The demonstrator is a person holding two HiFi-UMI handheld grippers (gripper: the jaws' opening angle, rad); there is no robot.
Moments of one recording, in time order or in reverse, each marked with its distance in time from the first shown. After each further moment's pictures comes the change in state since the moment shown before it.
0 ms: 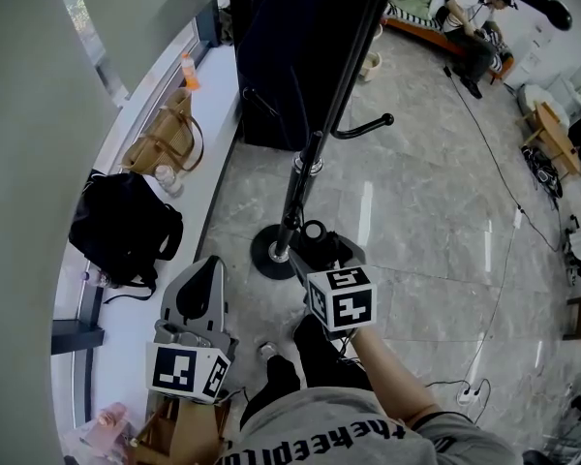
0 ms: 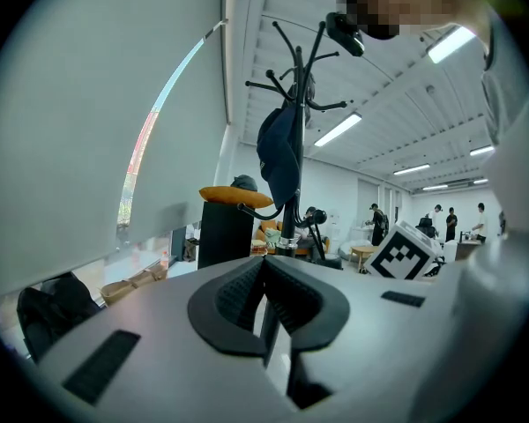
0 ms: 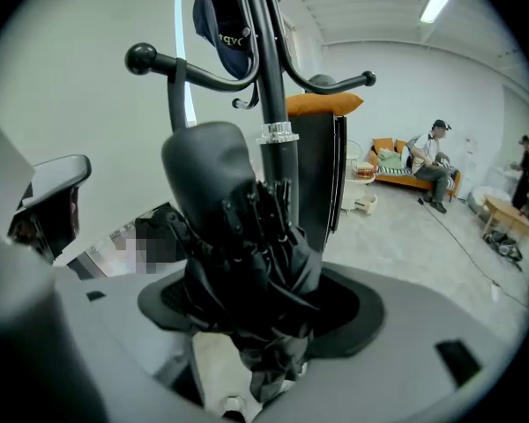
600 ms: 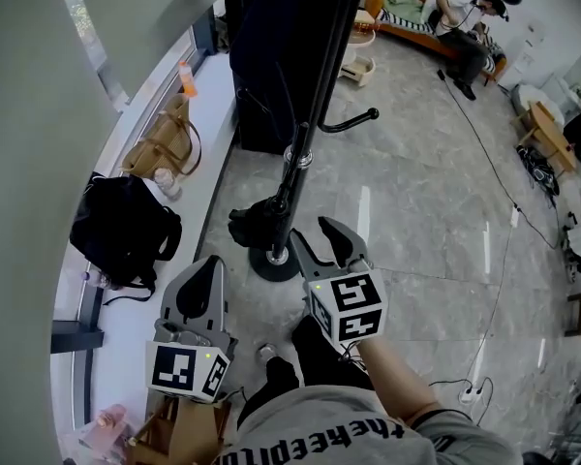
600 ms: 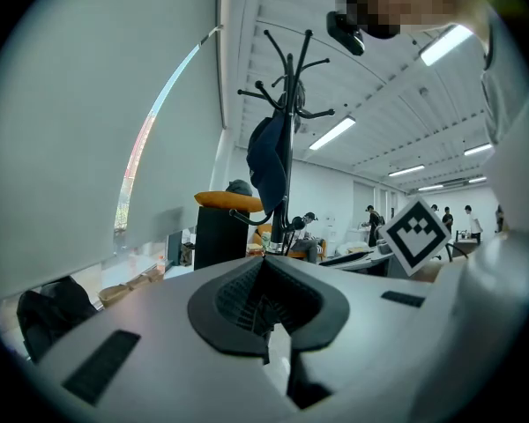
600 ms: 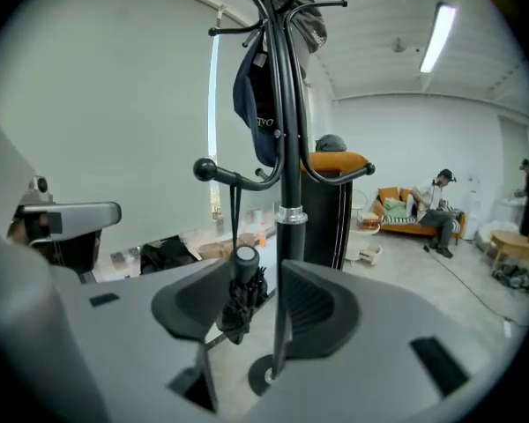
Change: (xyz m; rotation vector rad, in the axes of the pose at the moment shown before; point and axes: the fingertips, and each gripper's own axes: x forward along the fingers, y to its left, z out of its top) left arm -0.018 -0.016 0.006 0.016 -0.025 -0.022; right arm -0.059 0.020 0.057 -0.112 -0.313 0.009
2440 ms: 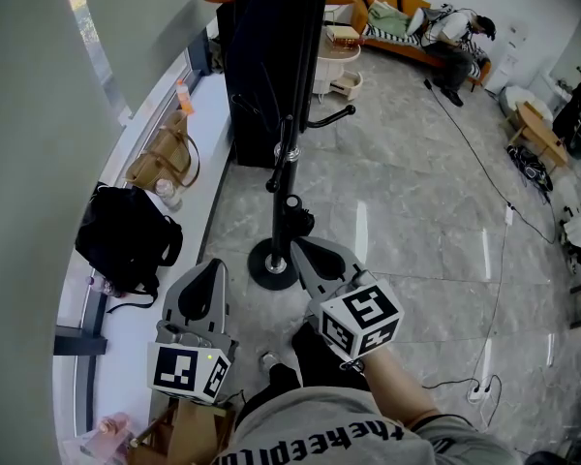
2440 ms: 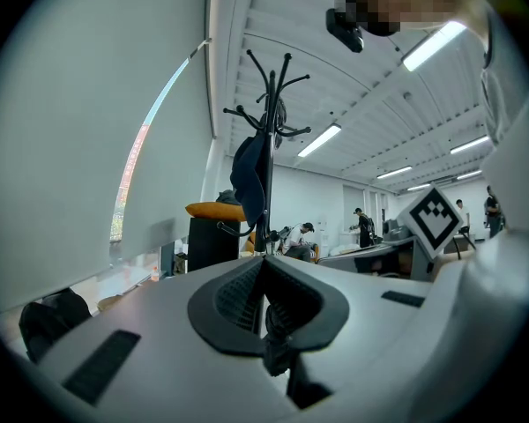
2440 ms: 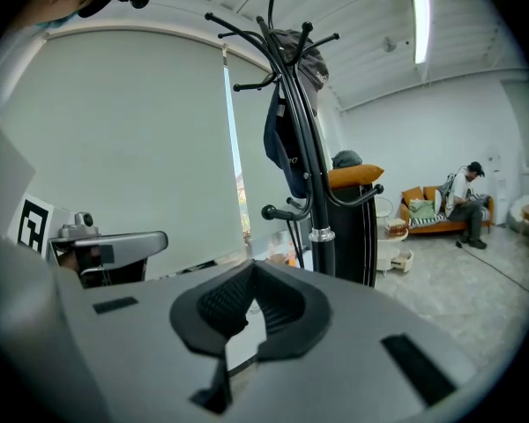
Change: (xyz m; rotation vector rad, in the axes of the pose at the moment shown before) left arm -0.043 -0.029 0.014 0.047 -0.054 -0.049; right arm -0.073 0.048 0.017 0.065 -0.161 0.180
